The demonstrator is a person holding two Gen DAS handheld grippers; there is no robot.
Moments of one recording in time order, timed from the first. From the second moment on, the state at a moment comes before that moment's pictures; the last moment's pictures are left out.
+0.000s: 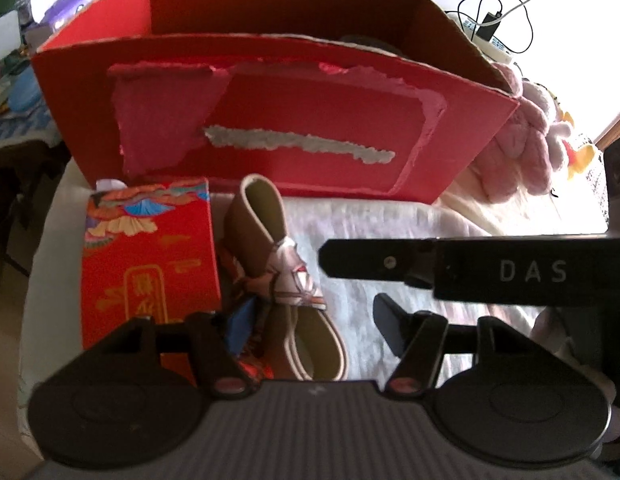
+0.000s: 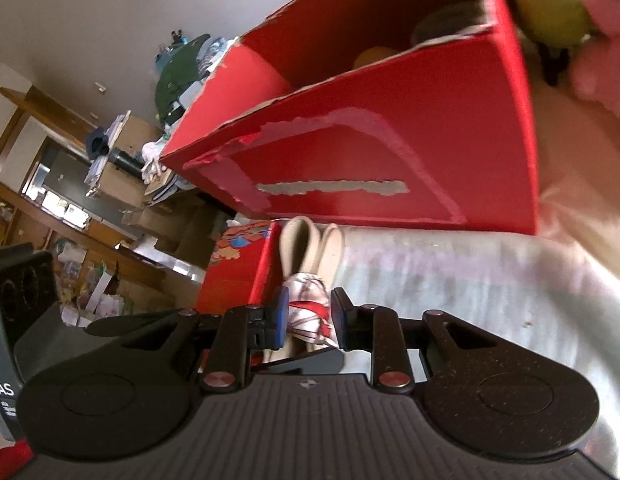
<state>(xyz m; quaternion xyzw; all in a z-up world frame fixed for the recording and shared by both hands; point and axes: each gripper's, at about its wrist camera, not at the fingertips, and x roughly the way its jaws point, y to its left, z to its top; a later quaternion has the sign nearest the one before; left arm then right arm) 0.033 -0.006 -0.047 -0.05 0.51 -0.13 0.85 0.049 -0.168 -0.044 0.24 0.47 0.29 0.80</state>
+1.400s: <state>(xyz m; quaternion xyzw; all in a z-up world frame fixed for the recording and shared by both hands) 0.043 -0.021 -0.028 0.06 0.51 -0.29 0.81 0.038 -0.175 -0.049 0.30 0.52 0.18 0.78</state>
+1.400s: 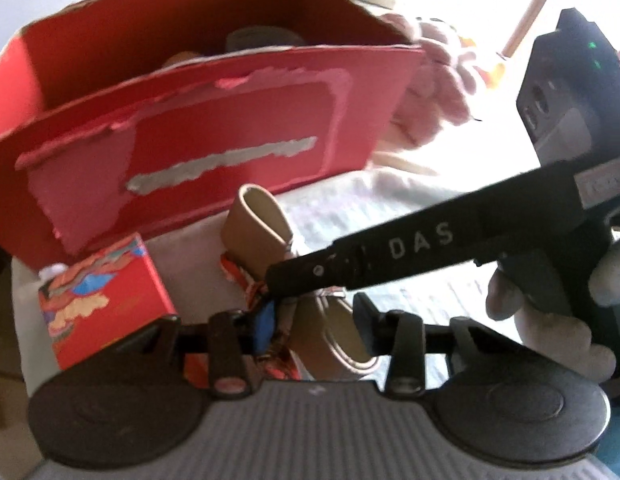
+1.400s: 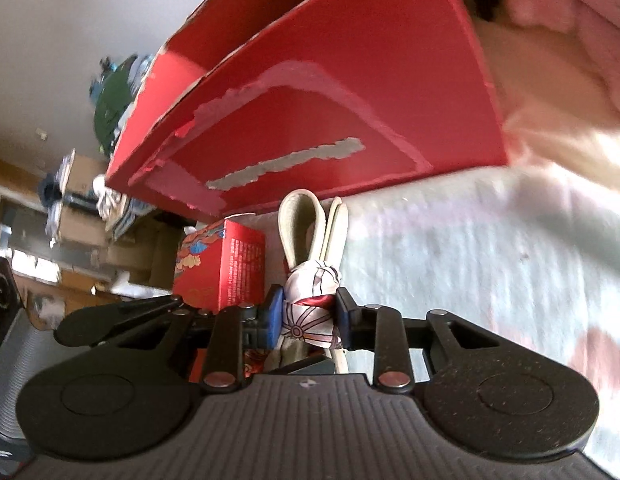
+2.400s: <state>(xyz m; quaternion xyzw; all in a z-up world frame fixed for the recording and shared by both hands) 0.052 -0.001 0.106 0.11 0.33 -0.40 0.84 0.038 -0.171 0.089 0.26 0.35 0.20 0.88</state>
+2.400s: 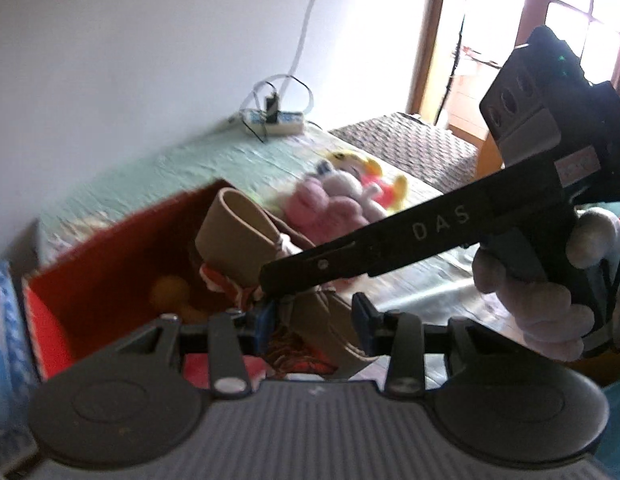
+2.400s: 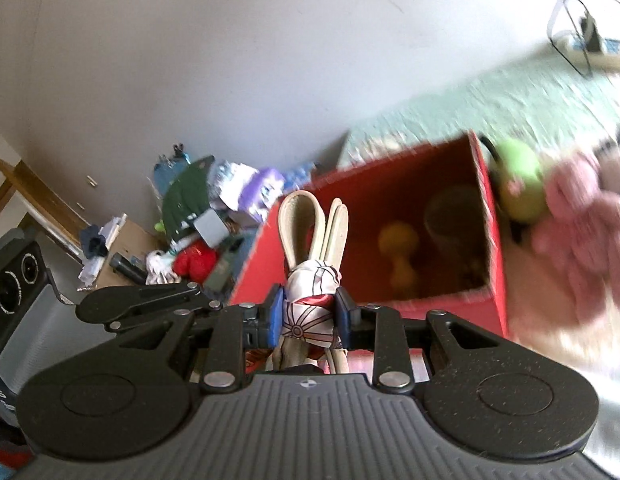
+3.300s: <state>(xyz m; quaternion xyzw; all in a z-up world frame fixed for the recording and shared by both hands) 0.199 0.039 0.048 0.06 0.41 -0.30 0.86 0.183 -0.134 0.042 0.25 0.43 0.20 0.84</state>
